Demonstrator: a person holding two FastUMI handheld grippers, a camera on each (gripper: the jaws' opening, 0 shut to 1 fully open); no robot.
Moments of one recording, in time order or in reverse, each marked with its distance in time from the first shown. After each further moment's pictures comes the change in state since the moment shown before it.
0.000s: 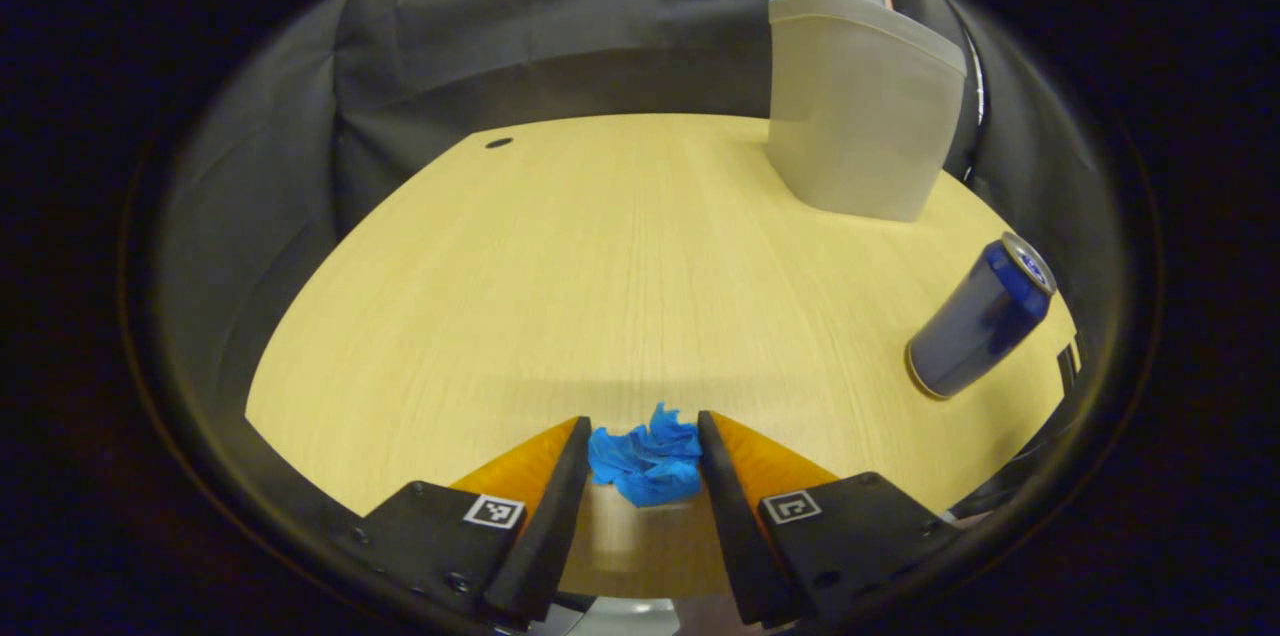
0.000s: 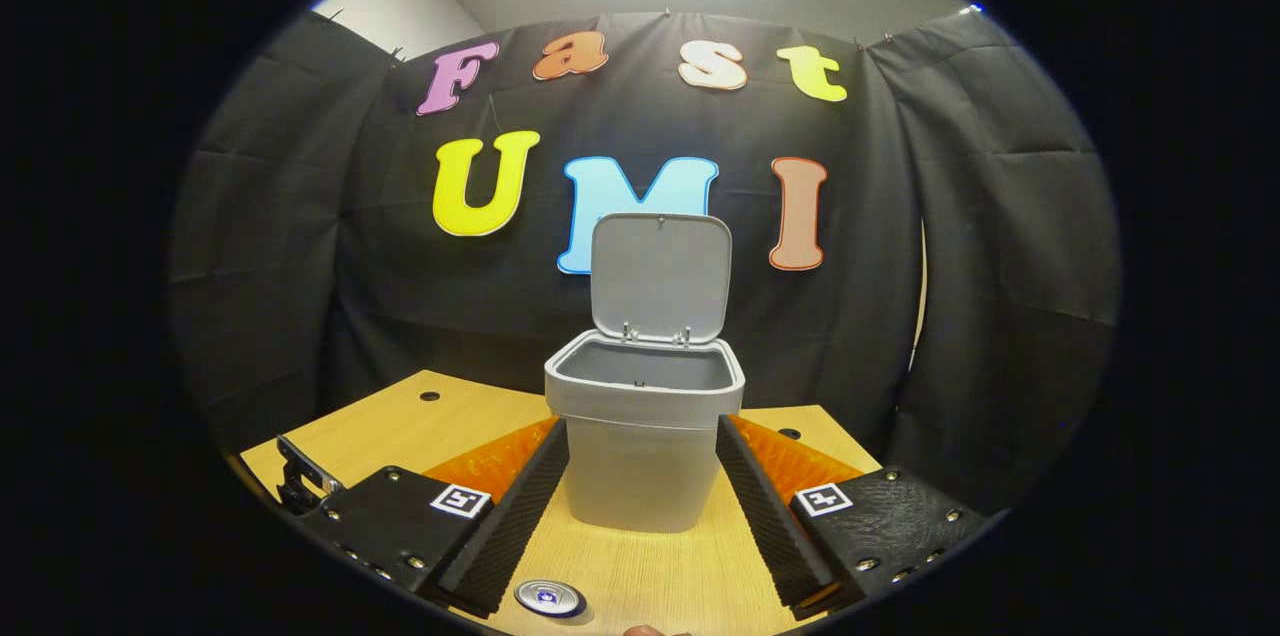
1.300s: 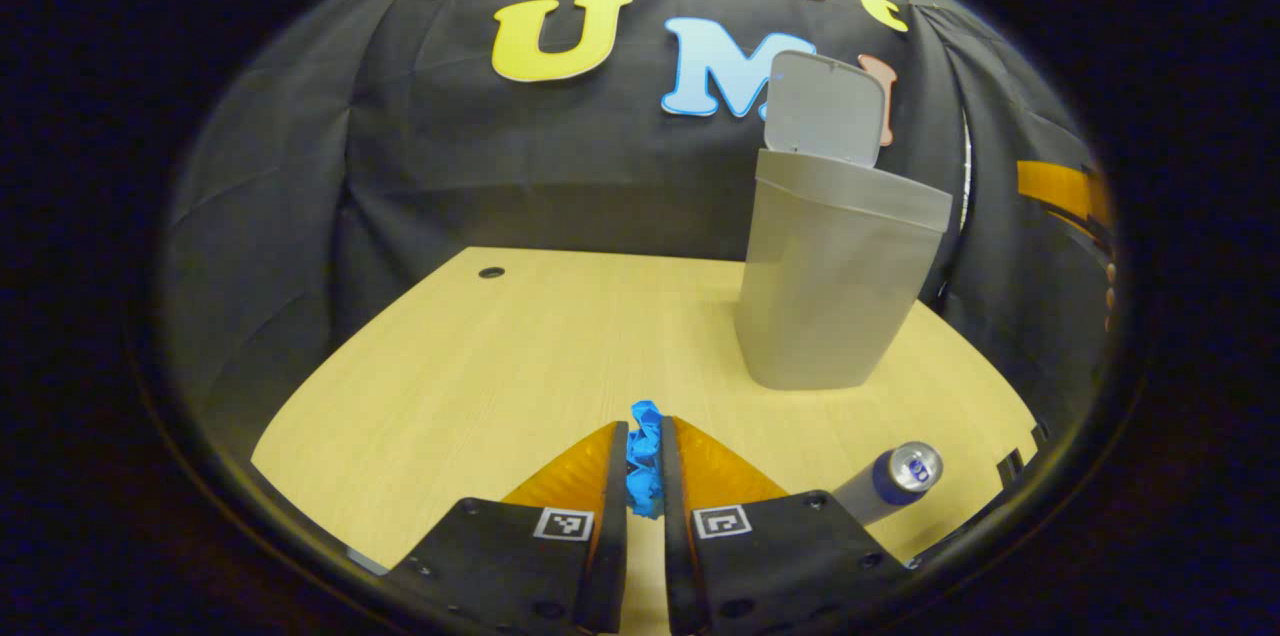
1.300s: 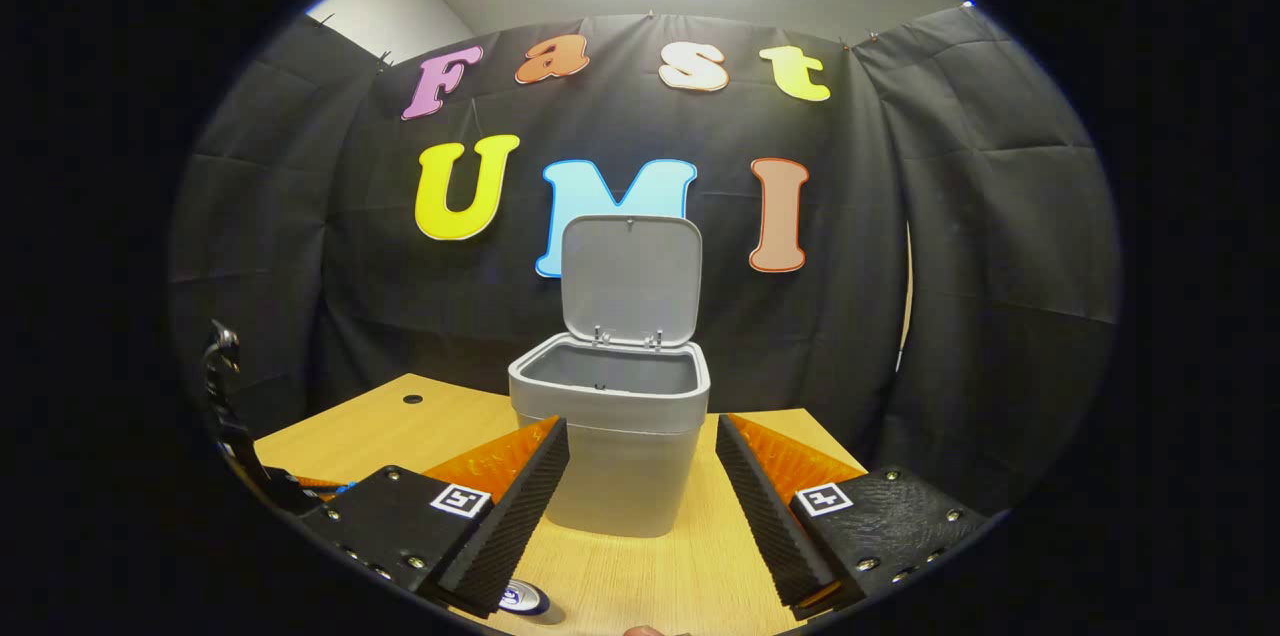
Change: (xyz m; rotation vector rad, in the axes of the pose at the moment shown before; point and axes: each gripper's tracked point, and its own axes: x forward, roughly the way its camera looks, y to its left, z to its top) left arm -0.057 -0.048 0.165 -0.069 -0.375 -0.071; right arm 0.004 -0.039 -0.001 0.009 -0.019 -0.038
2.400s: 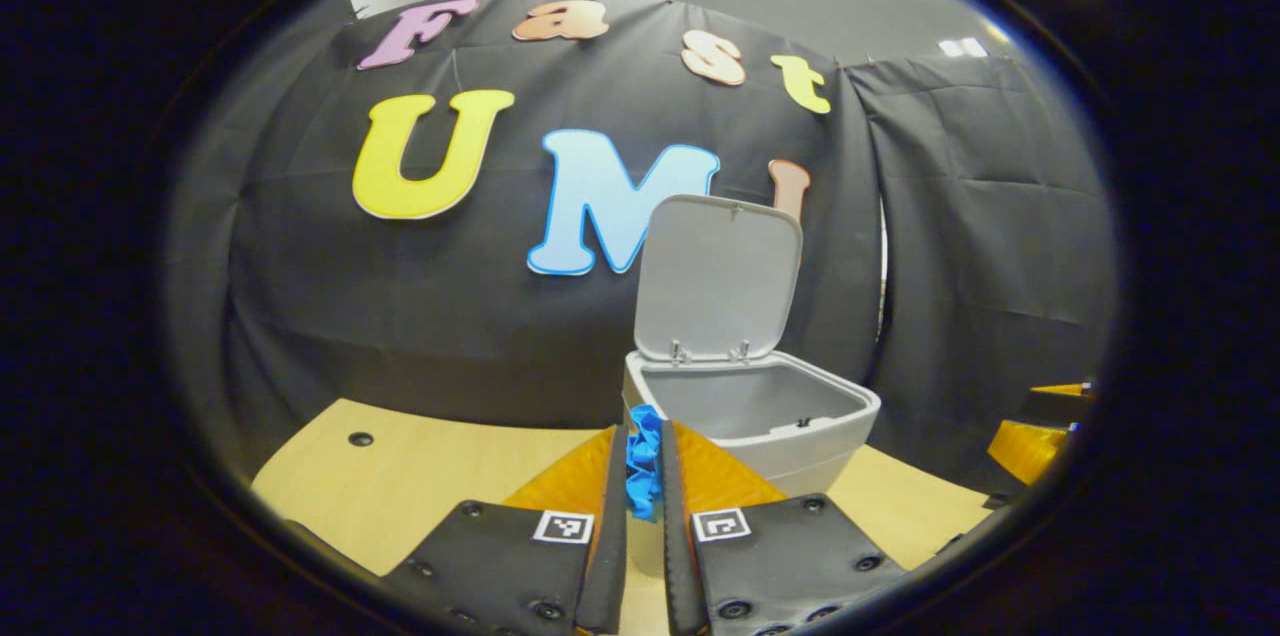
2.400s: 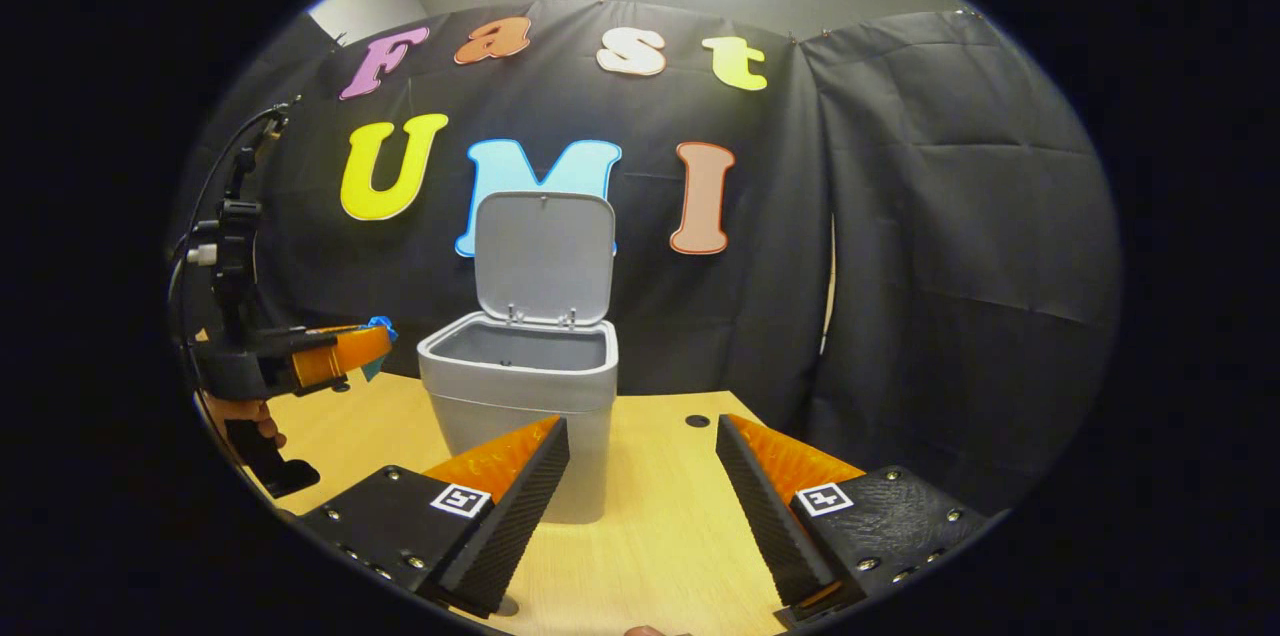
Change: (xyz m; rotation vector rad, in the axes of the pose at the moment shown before) left arm 0.082 -0.140 0.206 0.061 -0.348 -0.301; right arm -0.012 -0.057 -0.018 -0.012 0.061 -0.240
